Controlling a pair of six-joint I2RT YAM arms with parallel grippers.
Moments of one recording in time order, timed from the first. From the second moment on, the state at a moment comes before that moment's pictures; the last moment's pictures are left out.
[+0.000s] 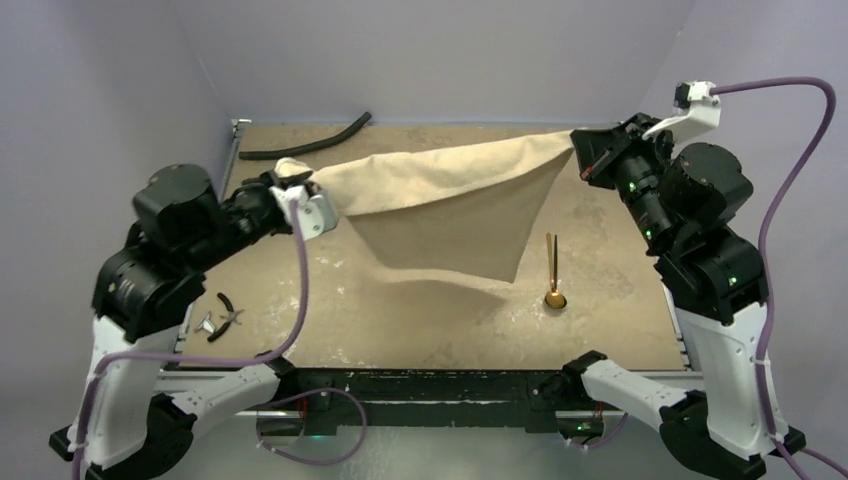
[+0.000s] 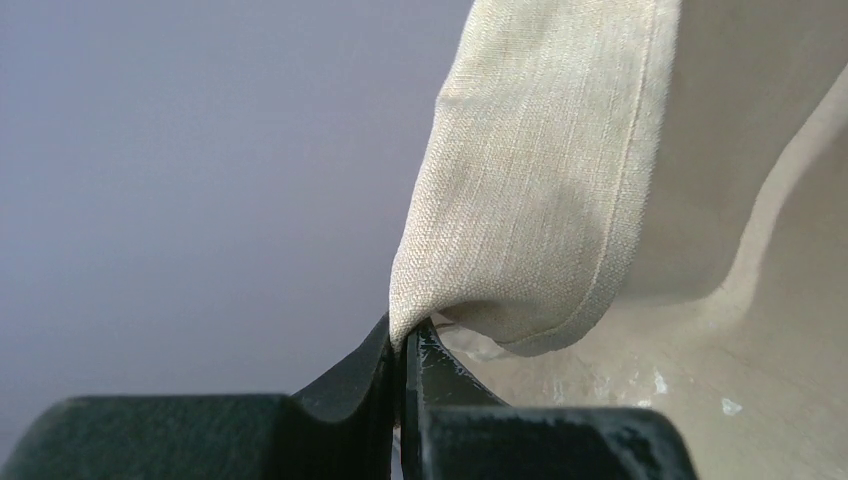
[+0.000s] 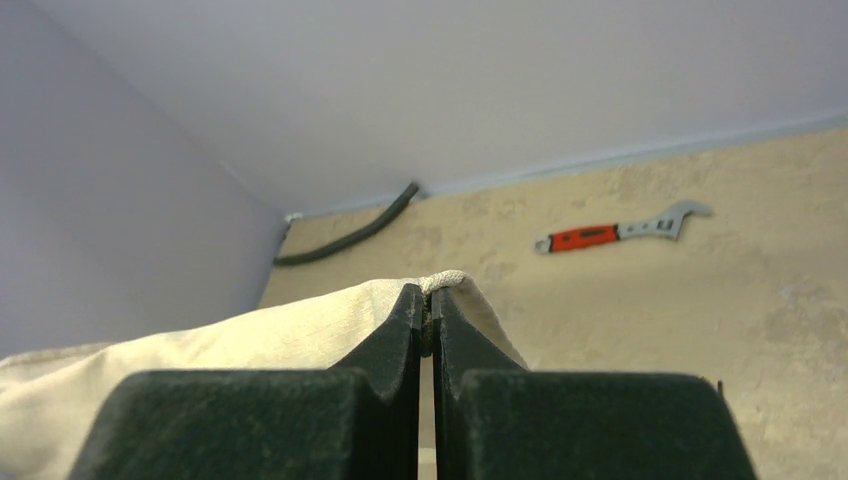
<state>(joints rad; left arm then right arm) -0.56 0.98 1.68 -0.90 0.16 0.90 0.45 1.02 1.74 -0.72 0.27 0.47</state>
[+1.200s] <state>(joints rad) -0.31 1.70 1.27 -0.44 -0.06 0.81 0.36 1.56 1.25 -0.21 0.32 0.50</state>
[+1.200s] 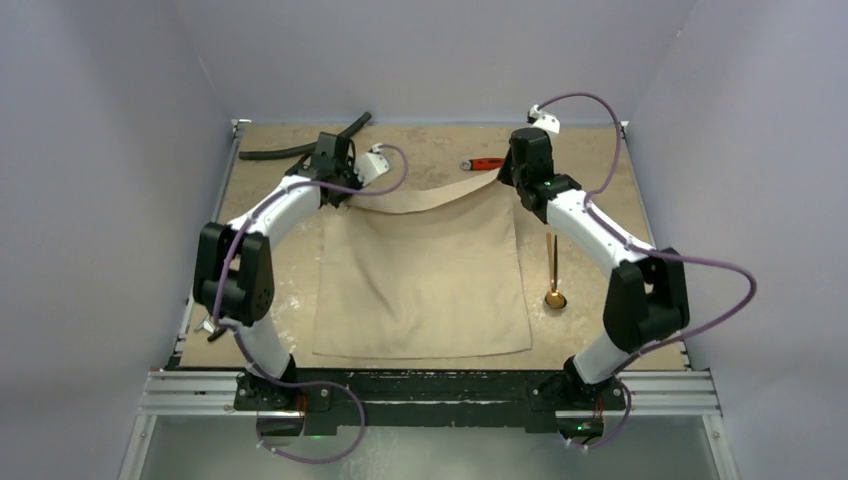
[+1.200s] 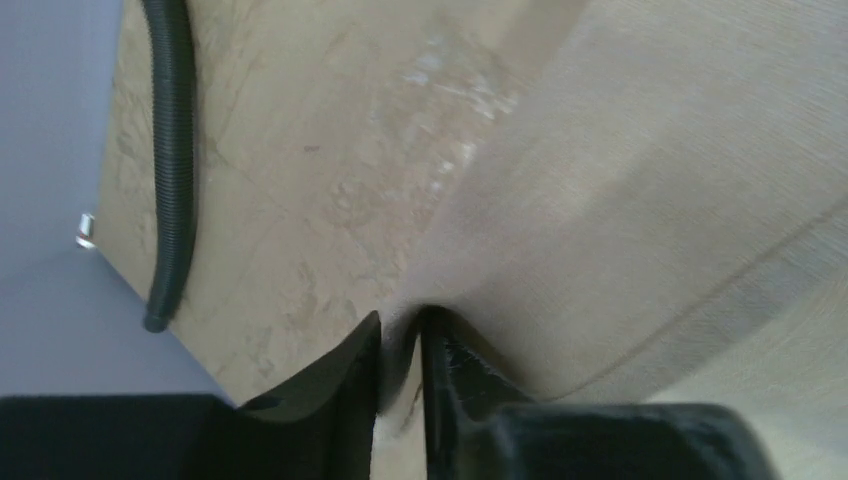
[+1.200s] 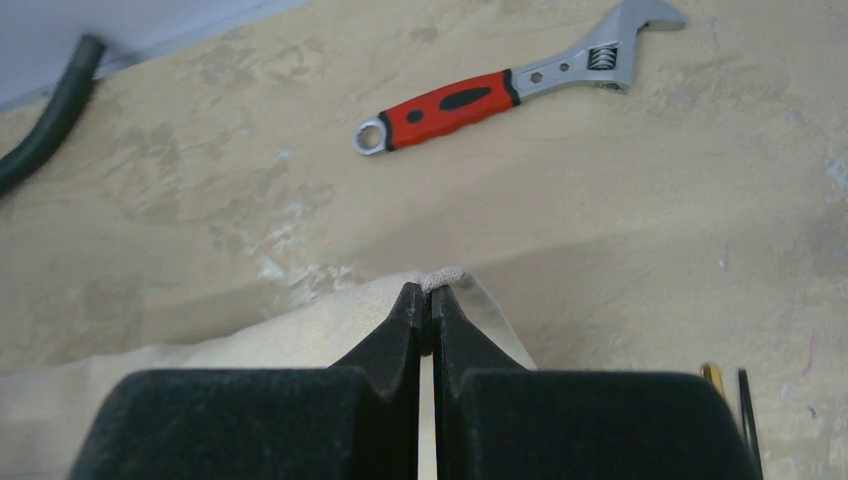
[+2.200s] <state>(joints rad) -0.20 2.03 1.51 -0.65 0.23 0.88 0.38 1.85 1.39 -0.12 0.39 0.46</state>
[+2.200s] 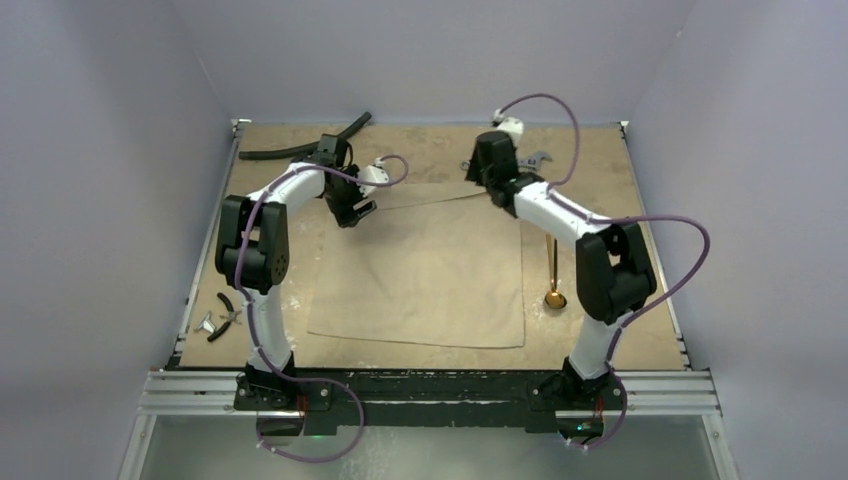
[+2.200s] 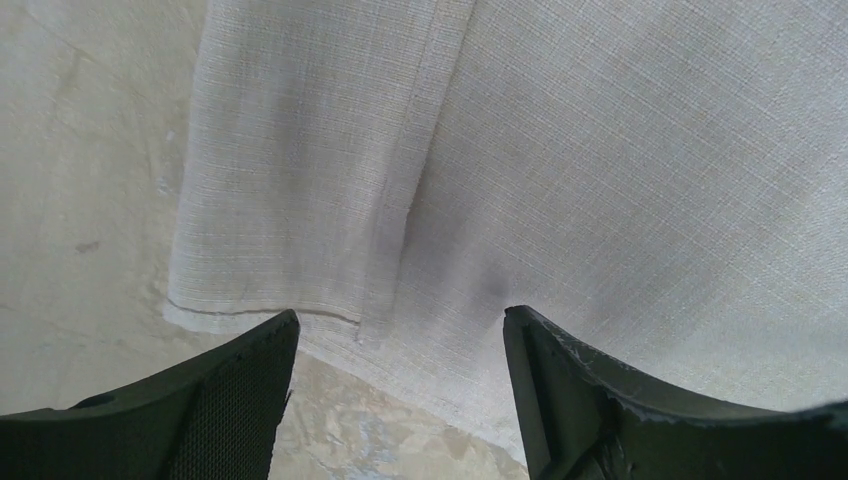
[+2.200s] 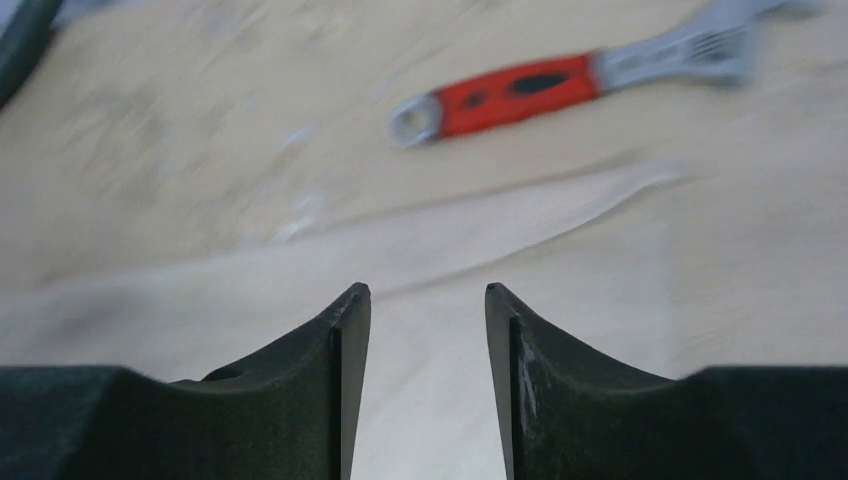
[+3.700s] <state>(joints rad) -0.20 2.14 1.80 -0.53 0.16 0.85 0.84 1.70 0.72 0.30 0.03 0.65</state>
